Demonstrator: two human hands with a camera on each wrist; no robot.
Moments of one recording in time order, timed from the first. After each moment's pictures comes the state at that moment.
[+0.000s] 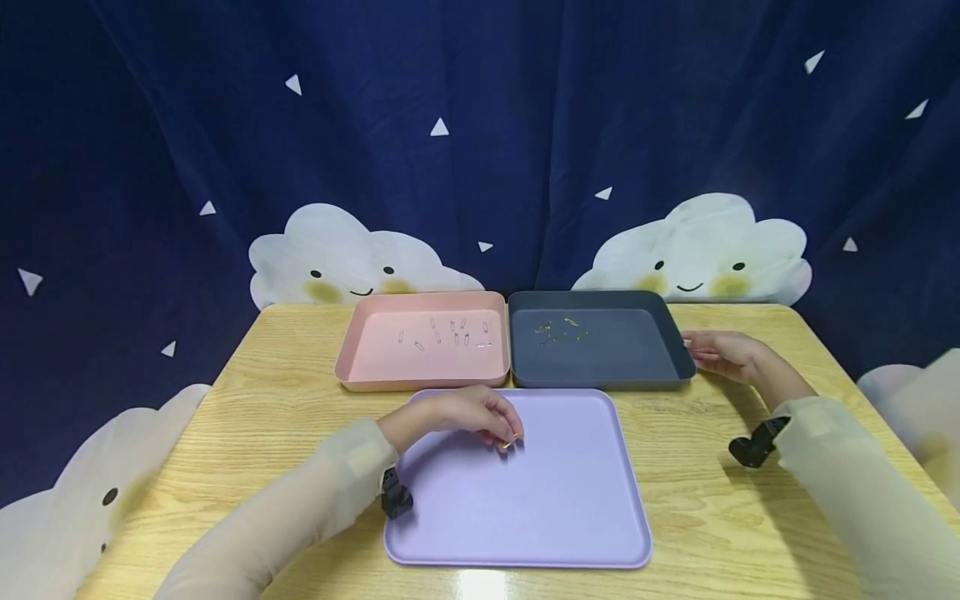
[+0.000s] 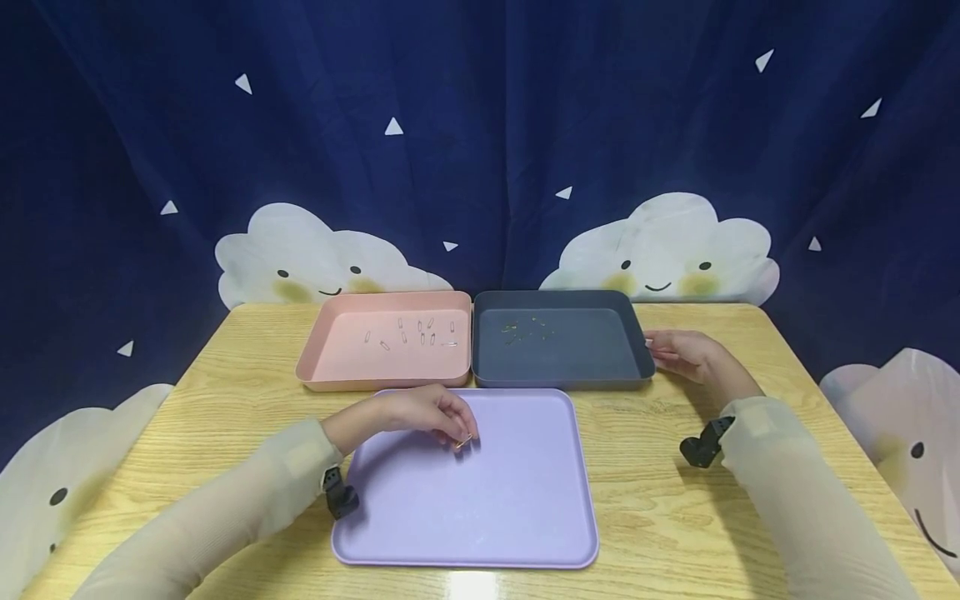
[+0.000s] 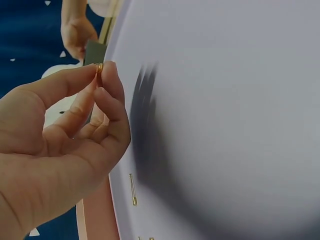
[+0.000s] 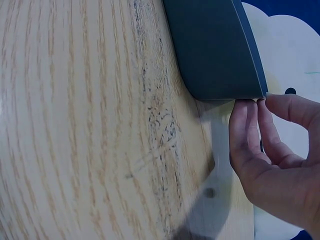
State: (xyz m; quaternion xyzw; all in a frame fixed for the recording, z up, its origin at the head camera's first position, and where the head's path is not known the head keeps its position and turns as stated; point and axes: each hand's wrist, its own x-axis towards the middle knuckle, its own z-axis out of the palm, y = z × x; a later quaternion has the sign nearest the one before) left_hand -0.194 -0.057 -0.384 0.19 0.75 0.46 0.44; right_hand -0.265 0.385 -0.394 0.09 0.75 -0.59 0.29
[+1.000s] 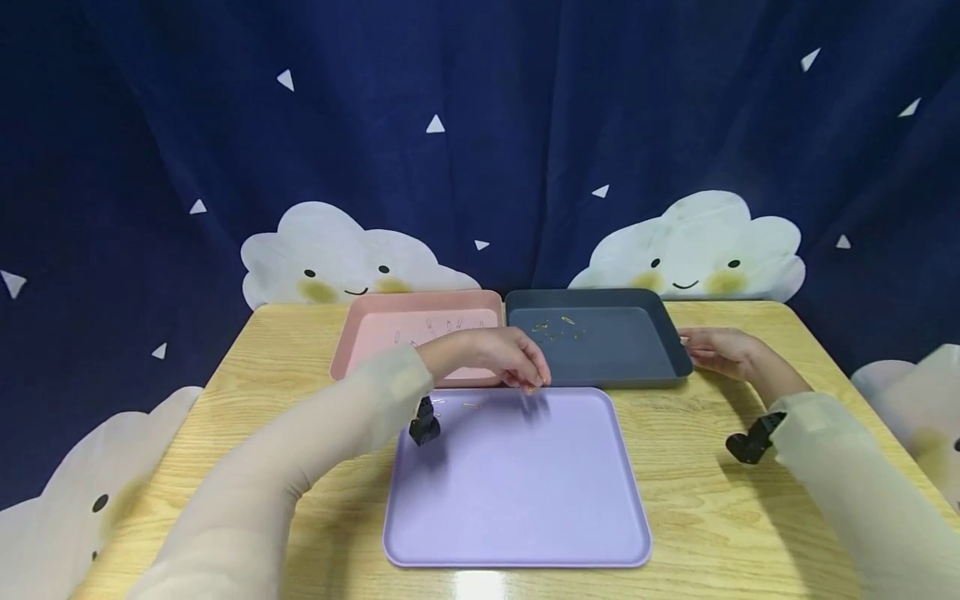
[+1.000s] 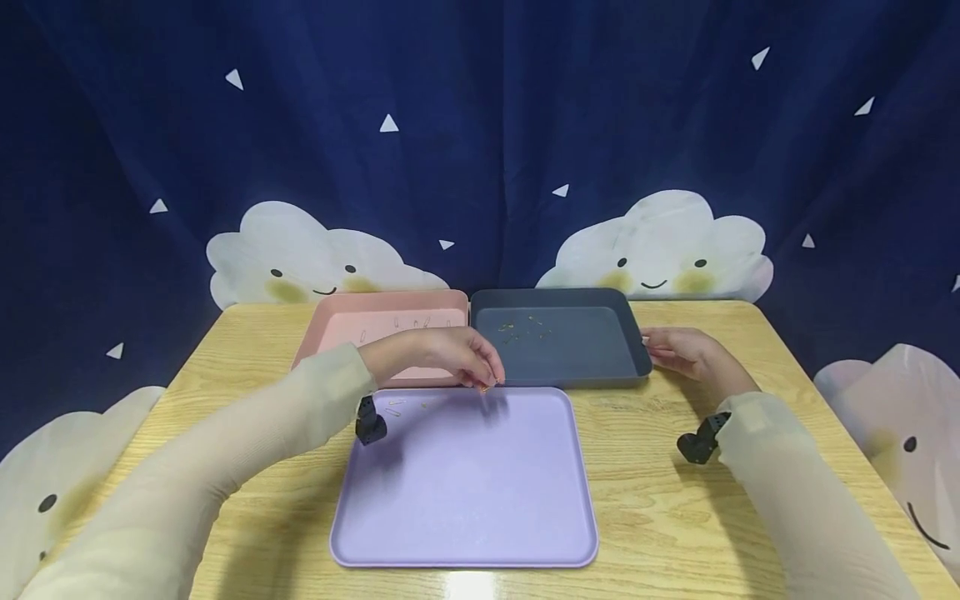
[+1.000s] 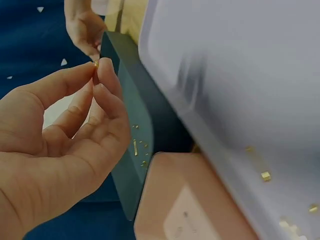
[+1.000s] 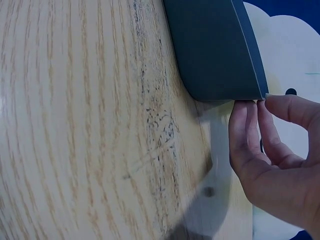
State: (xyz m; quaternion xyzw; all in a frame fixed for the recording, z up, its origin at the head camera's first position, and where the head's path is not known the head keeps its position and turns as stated) left_hand -0.251 -0.011 -0.330 0.19 0.75 0.42 0.48; right_hand -0.265 0.384 -0.391 0.08 0.75 -0.58 0.29
